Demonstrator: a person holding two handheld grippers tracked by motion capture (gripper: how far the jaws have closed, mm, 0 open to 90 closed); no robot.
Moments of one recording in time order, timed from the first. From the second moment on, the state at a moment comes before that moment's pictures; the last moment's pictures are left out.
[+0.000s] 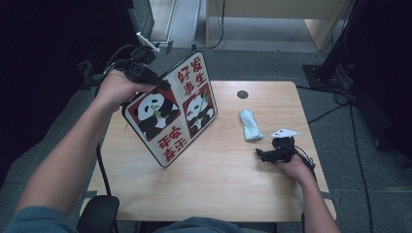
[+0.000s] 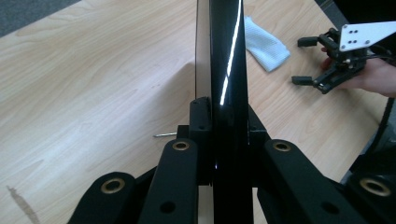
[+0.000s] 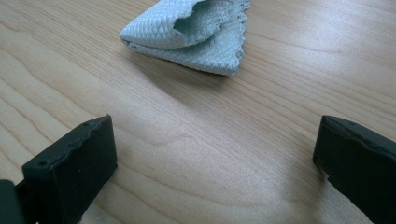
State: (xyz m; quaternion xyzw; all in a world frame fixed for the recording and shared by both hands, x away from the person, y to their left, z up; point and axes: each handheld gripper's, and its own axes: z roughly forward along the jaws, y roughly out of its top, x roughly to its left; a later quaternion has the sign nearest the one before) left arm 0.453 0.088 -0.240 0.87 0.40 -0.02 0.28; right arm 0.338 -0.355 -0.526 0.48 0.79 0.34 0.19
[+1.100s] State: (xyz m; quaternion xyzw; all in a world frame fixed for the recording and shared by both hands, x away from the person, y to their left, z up) left arm 0.433 0.119 -0.236 0.85 0.39 -0.01 0.35; right arm 0.346 -0.354 -0.526 0.47 0.79 0.34 0.18
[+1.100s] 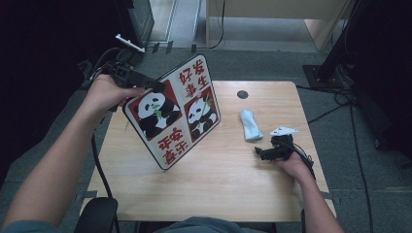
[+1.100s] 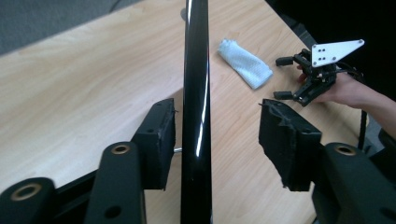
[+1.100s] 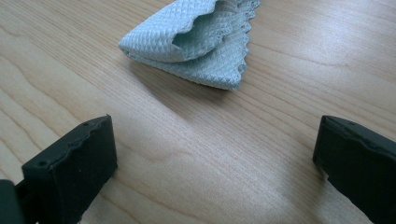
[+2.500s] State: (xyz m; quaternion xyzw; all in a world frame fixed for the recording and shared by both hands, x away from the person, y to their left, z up) left arm 0.362 0.187 -0.278 0.81 0.40 0.04 0.42; right arm 0.405 -0.338 -0.480 0.48 0.77 0.39 0.16
